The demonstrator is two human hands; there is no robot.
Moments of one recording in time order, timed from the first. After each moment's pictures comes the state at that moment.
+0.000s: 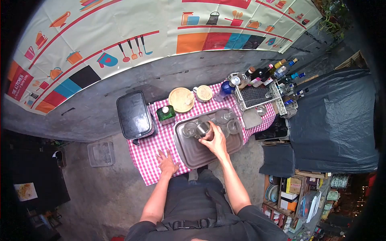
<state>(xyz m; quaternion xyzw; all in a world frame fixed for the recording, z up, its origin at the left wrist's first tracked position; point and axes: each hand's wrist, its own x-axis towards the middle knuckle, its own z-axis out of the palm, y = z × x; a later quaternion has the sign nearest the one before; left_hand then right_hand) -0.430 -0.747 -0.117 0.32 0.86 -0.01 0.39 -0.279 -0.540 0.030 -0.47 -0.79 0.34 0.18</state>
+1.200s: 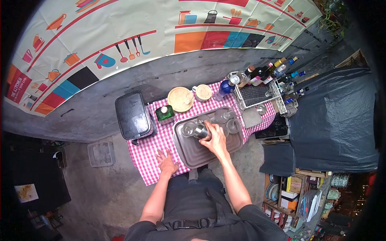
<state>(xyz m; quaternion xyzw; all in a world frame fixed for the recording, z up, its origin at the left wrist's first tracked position) -0.429 -0.747 -0.126 0.33 0.86 -0.01 0.39 -0.276 -0.536 0.026 -0.43 -0.85 0.26 0.16</state>
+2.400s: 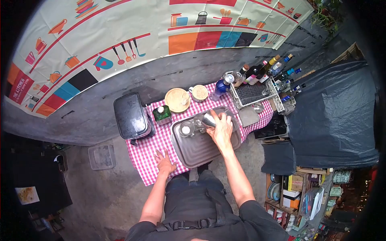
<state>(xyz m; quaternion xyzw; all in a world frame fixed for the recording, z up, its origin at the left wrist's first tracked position) -0.433 -0.750 -0.125 0.33 0.86 -0.01 0.39 -0.275 -0.507 0.066 -0.48 -0.86 0.11 0.13</state>
